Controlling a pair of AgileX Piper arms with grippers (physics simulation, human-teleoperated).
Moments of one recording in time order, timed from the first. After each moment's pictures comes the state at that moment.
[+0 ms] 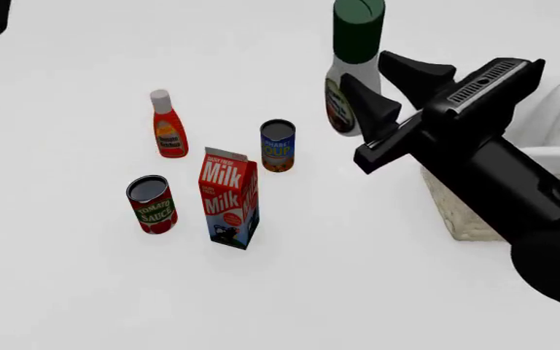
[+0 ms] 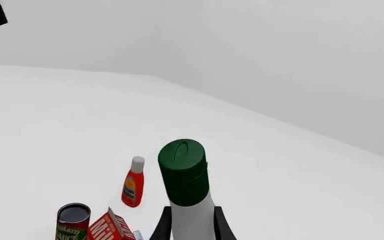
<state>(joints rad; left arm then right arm) -0.55 0.71 -0.81 -0.18 0.07 0.62 1.16 -0.57 -0.73 -0.25</state>
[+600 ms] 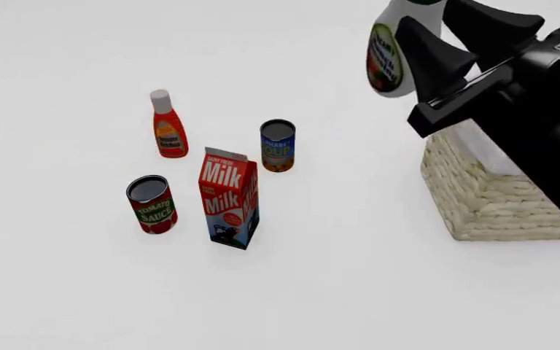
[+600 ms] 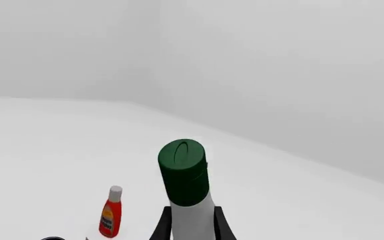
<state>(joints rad) -0.16 0.35 -0.23 -0.42 0.01 0.56 0.98 -0.60 -0.65 -0.24</state>
